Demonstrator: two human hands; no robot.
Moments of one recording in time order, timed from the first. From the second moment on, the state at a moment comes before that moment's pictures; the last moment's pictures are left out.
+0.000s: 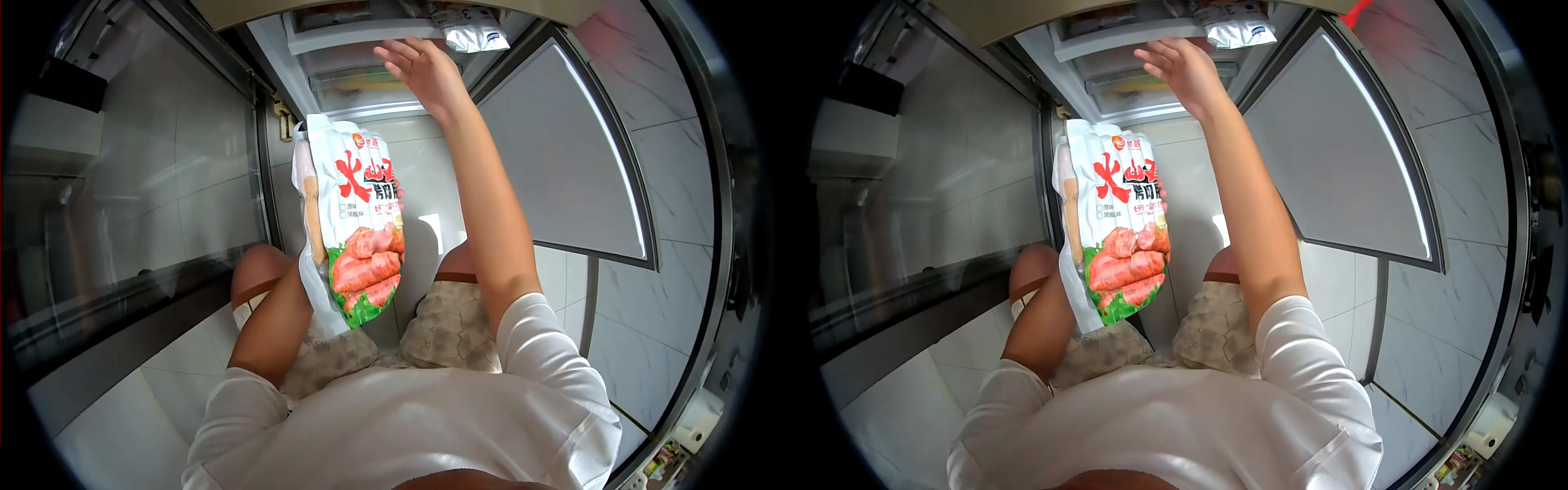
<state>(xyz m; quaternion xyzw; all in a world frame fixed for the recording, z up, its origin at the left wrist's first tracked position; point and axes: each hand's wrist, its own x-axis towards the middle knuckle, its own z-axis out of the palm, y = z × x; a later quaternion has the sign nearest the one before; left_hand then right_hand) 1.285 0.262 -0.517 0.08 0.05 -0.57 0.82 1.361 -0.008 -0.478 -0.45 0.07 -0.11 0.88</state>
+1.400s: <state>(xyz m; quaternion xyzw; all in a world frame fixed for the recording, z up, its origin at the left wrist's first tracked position) 1.290 0.266 -0.537 0.12 0.04 -0.54 0.84 1.412 -0.037 -0.454 -0.39 0.28 -0.46 0.75</state>
